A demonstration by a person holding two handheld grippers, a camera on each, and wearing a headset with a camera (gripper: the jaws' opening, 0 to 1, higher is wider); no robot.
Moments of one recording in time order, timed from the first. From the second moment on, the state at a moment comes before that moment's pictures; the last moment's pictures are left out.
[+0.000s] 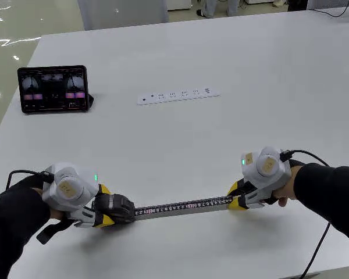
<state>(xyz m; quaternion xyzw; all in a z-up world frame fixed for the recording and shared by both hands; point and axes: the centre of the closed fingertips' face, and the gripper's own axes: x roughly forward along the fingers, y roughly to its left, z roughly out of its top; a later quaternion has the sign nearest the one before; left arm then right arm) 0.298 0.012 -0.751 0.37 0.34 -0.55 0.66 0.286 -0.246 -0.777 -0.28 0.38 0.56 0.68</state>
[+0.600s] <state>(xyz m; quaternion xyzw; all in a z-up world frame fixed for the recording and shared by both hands) 0.296 0.014 -0.748 0.37 0.35 -0.54 0.67 0.287 -0.245 -0.778 -0.32 0.38 0.57 0.66</state>
